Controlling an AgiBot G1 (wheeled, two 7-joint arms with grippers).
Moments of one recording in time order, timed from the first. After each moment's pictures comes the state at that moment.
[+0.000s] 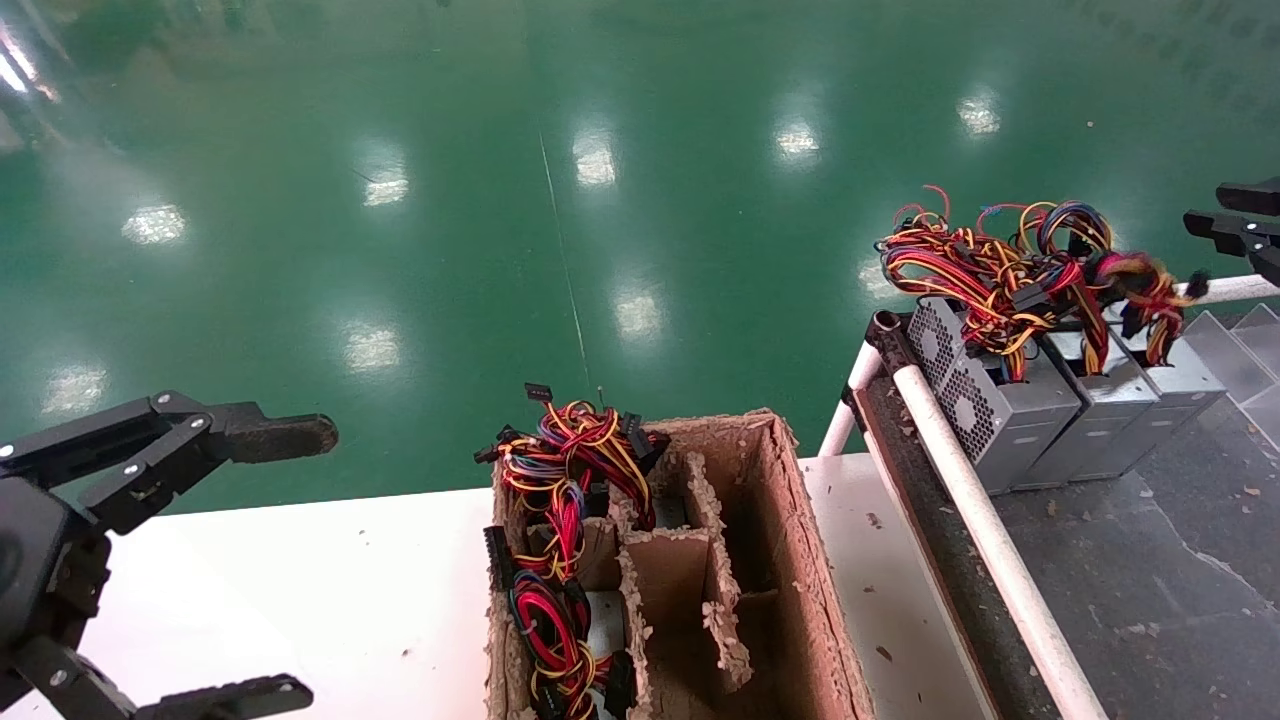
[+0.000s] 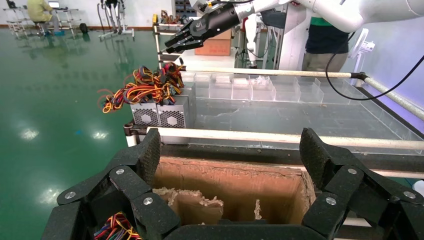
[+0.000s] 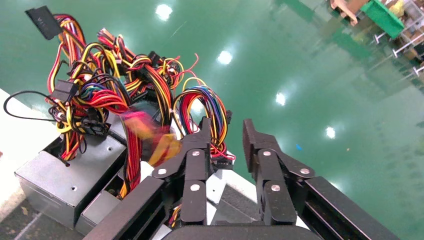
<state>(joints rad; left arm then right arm) -0.95 0.34 0.35 -1.28 0.43 1.49 -0.02 1.42 -0.48 -0.28 0.96 -1.42 -1.07 0.21</state>
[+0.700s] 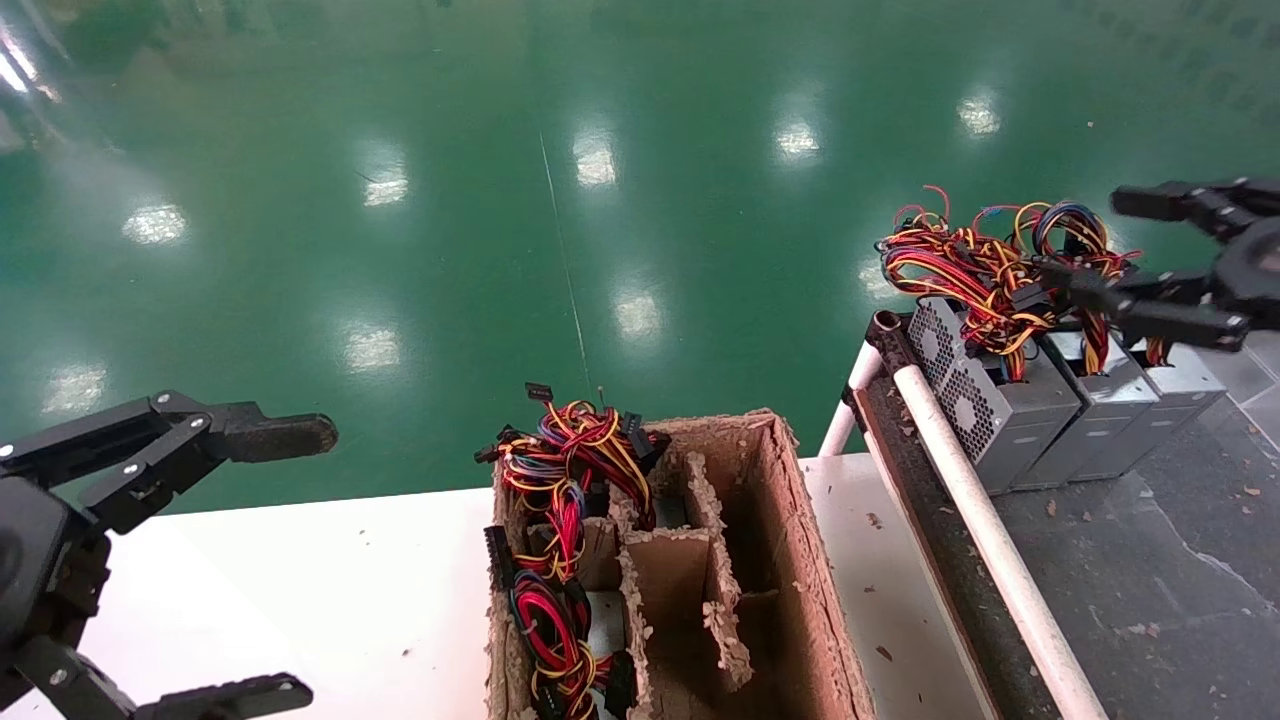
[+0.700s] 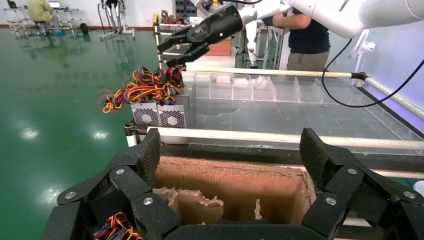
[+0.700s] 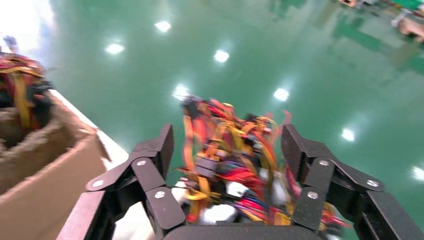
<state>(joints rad) -0.95 0.34 0.35 -1.28 0.43 1.49 -0.02 1.35 -0.52 -0.27 1.02 -1.24 -1.19 0.23</state>
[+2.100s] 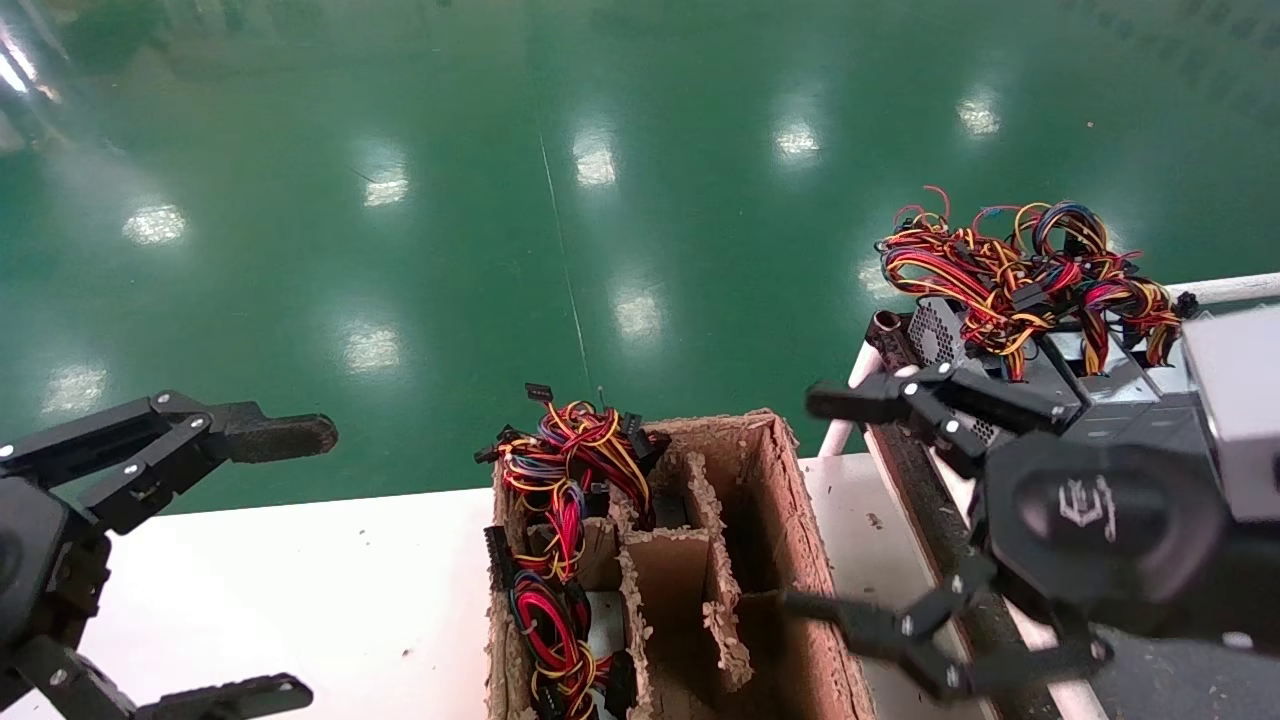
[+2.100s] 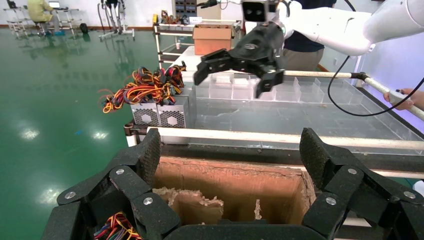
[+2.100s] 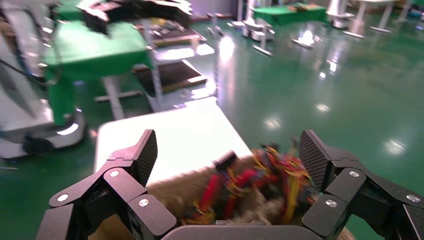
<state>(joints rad) -0.95 0.34 0.36 -1.28 0.42 1.49 -0.02 1.10 -0.60 -0.28 1.26 -0.77 -1.47 0.19</state>
